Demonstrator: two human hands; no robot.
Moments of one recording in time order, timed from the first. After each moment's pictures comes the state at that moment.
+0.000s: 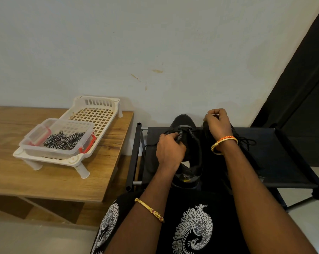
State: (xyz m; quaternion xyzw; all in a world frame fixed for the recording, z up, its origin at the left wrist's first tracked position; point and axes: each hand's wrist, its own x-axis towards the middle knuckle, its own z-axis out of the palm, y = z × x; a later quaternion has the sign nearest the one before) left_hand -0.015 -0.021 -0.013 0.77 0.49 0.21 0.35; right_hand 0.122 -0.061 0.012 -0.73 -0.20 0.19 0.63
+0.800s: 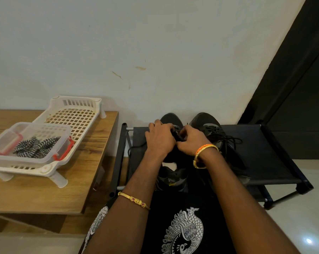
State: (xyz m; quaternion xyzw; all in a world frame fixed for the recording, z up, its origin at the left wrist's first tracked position) left_hand 0.018 0.006 -0.004 0.88 0.41 0.11 0.21; right_hand 0.099 -0.073 0.007 -0.85 -0.40 0.24 0.25
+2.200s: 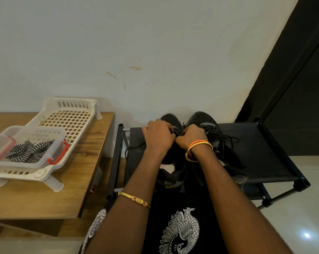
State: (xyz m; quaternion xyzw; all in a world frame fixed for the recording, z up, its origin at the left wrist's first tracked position) left_hand 0.032 0.013 -0.009 0.88 0.41 0.18 0.17; right_hand 0.112 -0.057 -0.009 -0.89 -0.30 0.20 0.27
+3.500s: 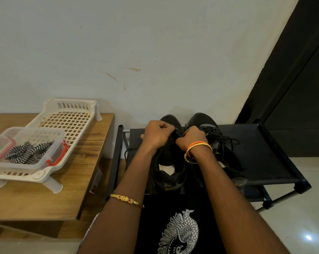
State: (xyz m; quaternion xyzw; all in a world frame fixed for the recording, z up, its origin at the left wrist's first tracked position) left_hand 0.023 0.018 -0.001 0.74 0.41 0.22 0.49; right_hand 0.112 -0.059 -0.007 -0.89 -0.28 0.21 0.28
